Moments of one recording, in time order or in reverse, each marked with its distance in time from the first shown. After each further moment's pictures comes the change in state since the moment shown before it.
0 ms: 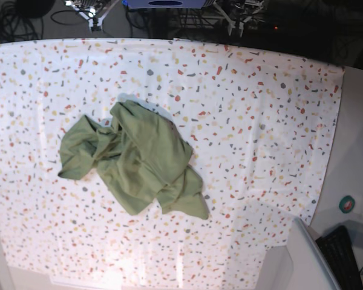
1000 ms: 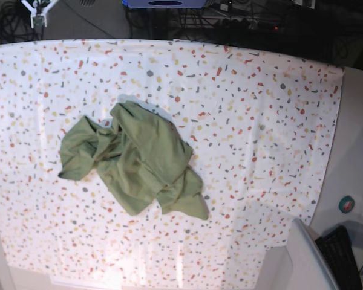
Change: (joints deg) left arm 54.3 -24.5 -0.9 79.8 -26.7 0.5 1.2; right arm -42.9 4.5 11.4 85.1 0.6 1.0 -25.9
